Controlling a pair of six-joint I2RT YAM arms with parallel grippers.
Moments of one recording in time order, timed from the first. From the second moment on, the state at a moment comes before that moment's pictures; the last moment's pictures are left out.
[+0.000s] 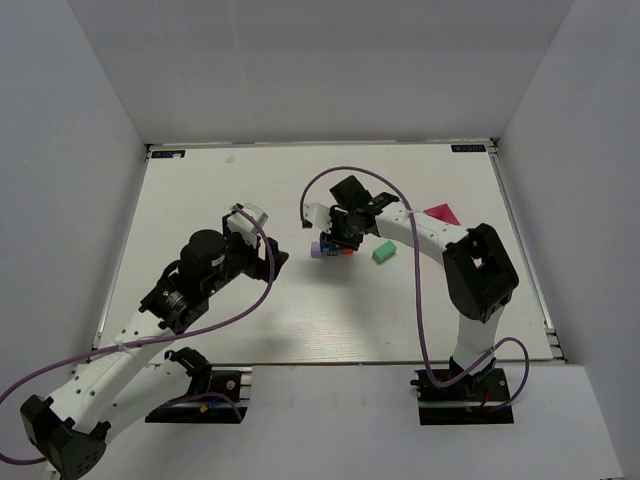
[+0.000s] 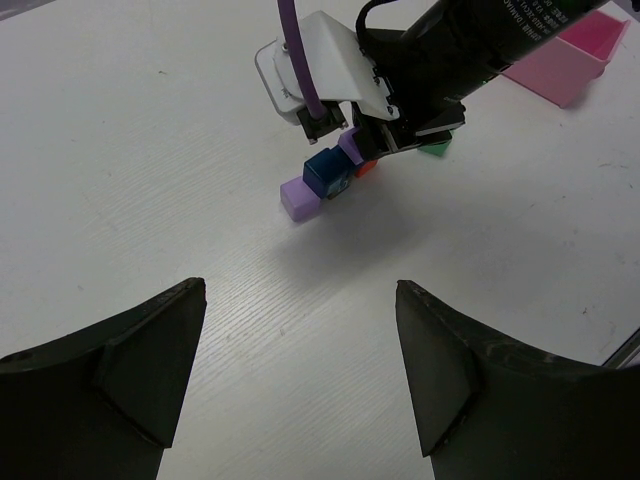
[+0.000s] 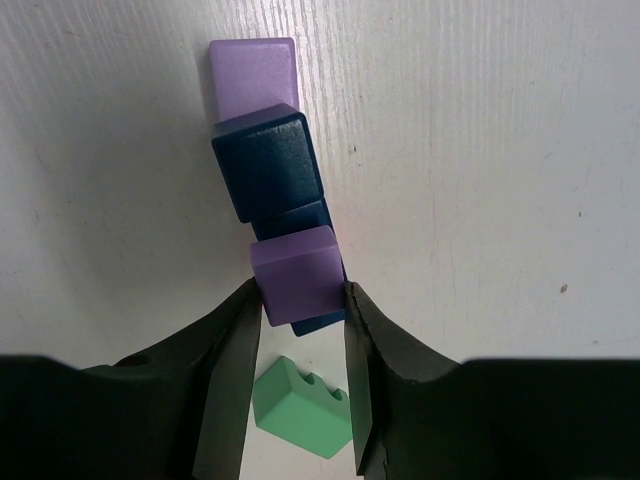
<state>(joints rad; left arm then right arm) -0.62 0.77 0.74 -0.27 0.02 -0.07 0.70 1.86 1.39 -0.57 -0.14 -0.79</state>
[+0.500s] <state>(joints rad) -0.62 0.77 0.74 -0.27 0.02 -0.07 0.70 1.87 1.39 -0.57 -0.13 -0.79</state>
